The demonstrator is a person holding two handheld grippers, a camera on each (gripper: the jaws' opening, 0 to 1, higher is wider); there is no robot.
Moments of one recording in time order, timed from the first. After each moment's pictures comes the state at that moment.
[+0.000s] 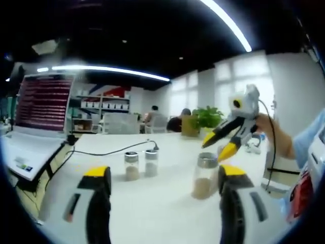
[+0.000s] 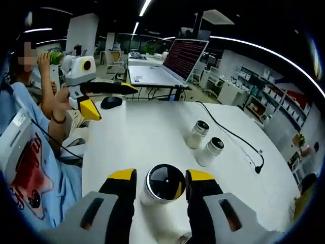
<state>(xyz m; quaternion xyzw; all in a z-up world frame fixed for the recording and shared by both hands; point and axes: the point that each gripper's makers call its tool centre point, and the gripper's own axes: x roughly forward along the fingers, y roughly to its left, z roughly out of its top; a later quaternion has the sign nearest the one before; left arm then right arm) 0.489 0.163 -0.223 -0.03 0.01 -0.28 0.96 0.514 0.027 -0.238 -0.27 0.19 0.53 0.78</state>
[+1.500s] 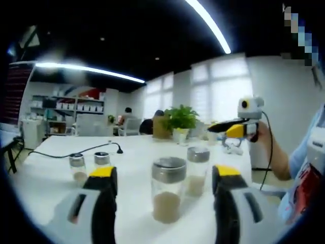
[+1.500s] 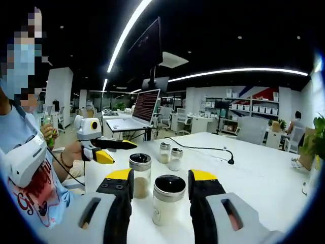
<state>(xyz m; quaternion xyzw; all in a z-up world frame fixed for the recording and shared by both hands) 0.509 0.042 -0.244 -0.03 -0.01 -0.38 0.93 0.495 -0.116 -0.209 -0.06 0.05 0.47 0.88</state>
